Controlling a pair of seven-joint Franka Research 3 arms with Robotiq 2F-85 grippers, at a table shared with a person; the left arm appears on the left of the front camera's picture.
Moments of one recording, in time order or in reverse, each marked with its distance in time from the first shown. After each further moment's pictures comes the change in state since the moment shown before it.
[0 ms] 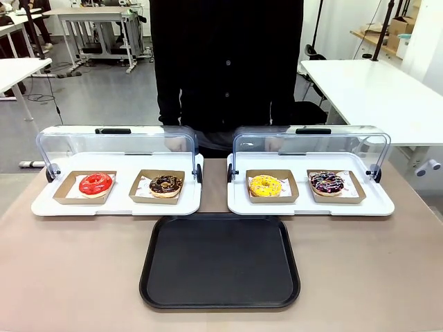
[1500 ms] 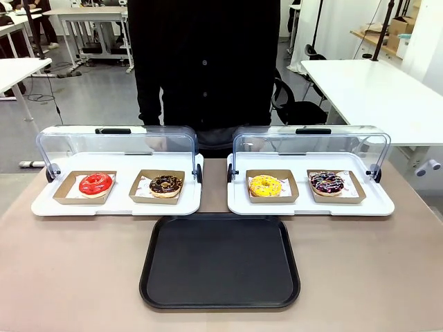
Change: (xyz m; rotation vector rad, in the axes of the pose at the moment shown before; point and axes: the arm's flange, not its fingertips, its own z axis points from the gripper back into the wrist) left arm 0.000 0.000 0.000 -0.001 0.000 0.000; right arm 0.000 0.000 0.000 0.000 0.000 0.000
